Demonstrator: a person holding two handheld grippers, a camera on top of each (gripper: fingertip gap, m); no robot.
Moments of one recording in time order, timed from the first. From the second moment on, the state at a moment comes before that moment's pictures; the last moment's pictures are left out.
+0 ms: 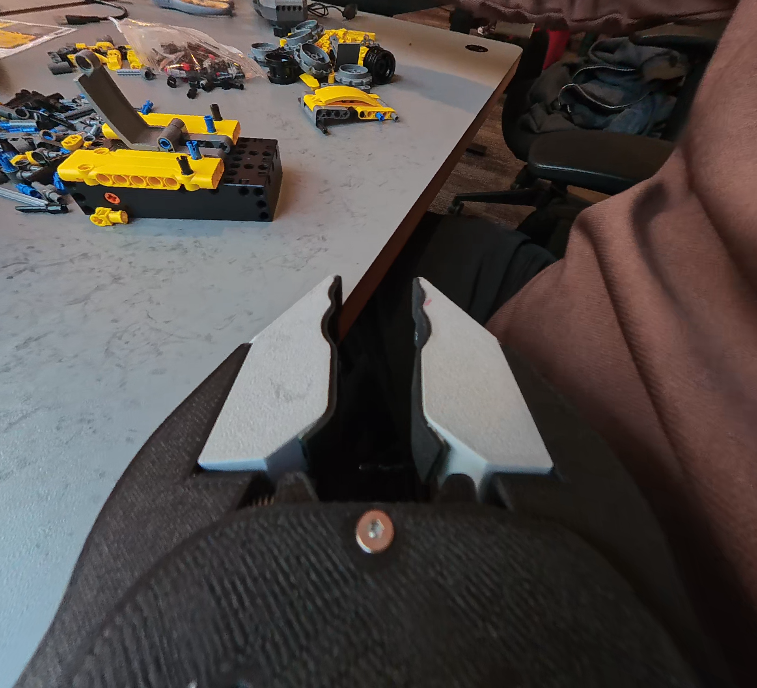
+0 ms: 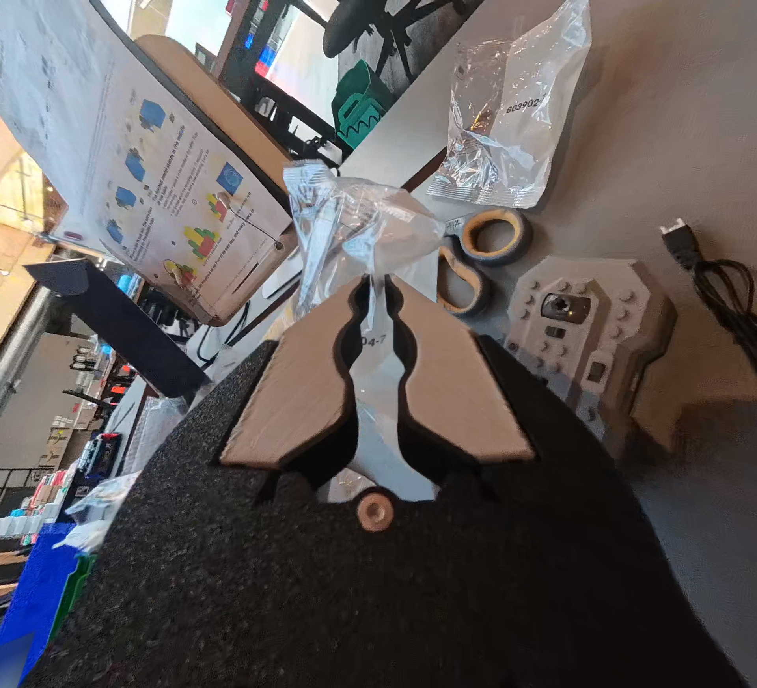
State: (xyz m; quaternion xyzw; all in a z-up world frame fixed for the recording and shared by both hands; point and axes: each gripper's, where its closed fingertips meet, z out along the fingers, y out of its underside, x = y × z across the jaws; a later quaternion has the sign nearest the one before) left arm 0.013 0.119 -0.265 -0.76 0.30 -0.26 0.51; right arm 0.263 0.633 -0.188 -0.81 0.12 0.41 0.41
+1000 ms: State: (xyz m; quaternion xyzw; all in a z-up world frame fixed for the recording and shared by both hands) left arm 0.024 0.149 -0.232 -0.76 0.36 -0.35 0.41; right arm 0.281 0.466 -0.238 -0.81 -0.39 0.26 0.35
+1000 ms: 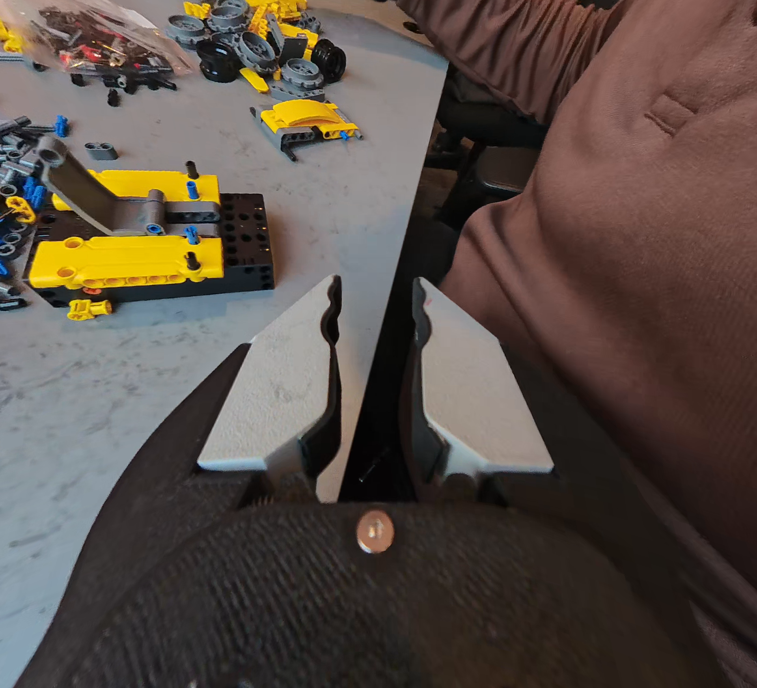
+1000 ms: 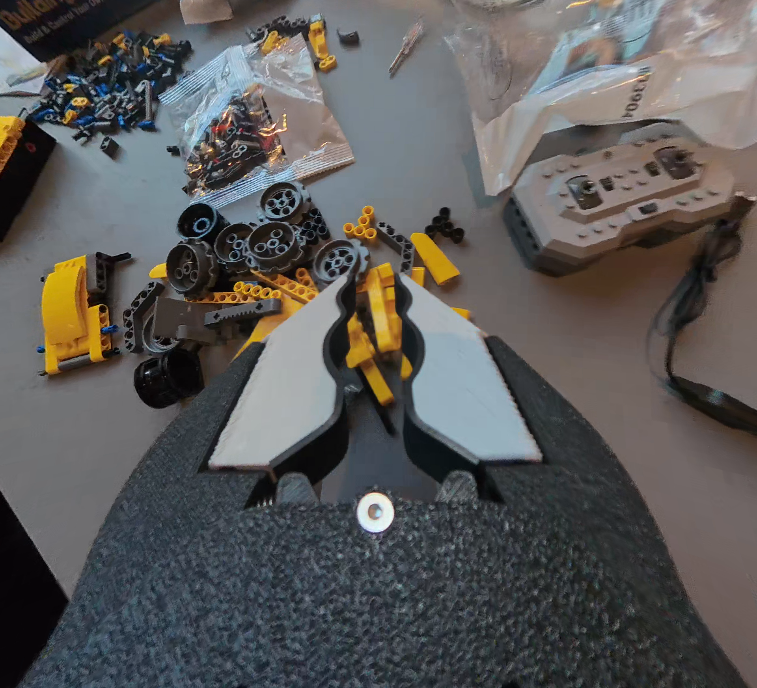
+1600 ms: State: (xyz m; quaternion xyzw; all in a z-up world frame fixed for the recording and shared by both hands) left arm 0.005 0.149 -0.247 -0.78 0.34 -0.32 0.41; right arm 0.265 0.483 -0.262 -0.83 -0.40 0.23 0.31
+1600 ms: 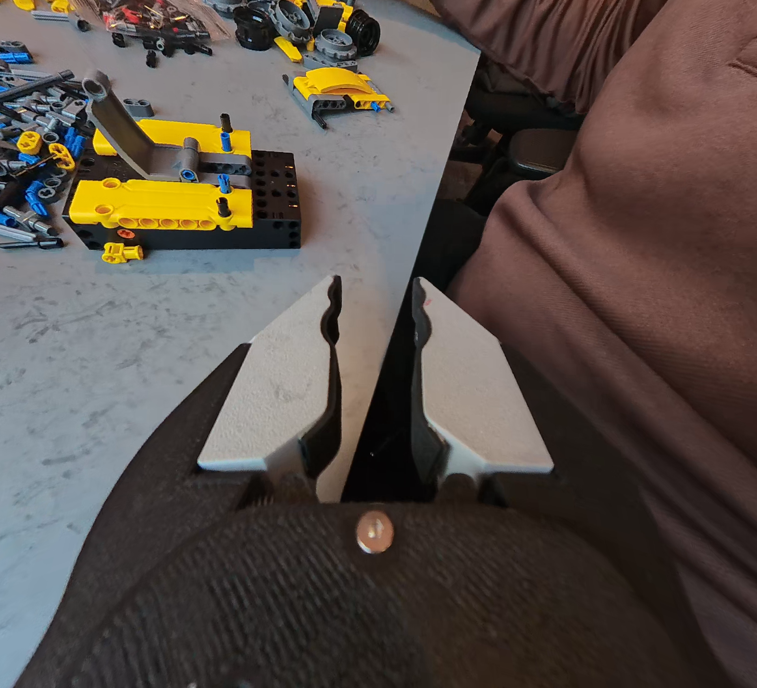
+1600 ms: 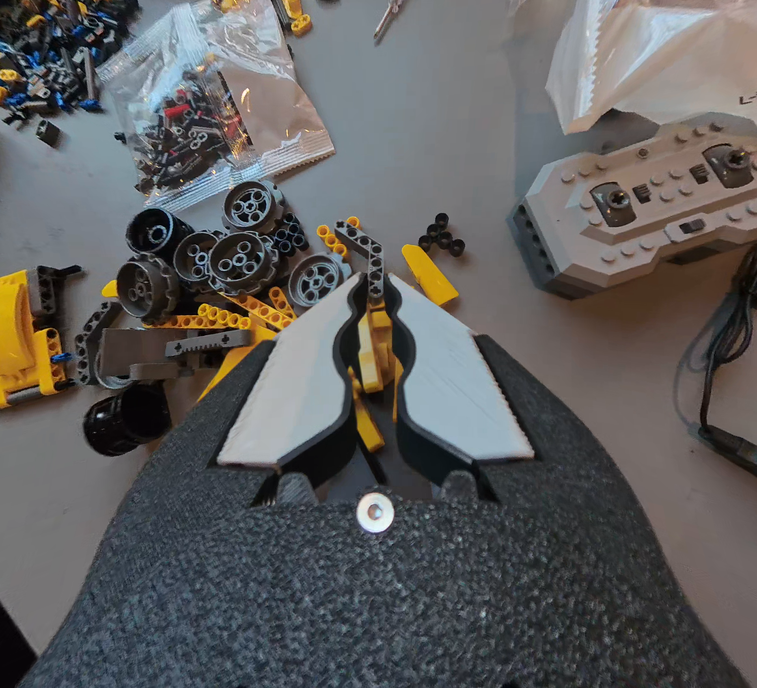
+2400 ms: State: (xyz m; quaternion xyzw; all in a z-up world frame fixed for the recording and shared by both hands) left arm -0.008 0.098 -0.248 -0.72 0.33 -0.33 0.50; right arm 0.193 0.329 -0.270 -0.84 -0.39 0.19 0.33
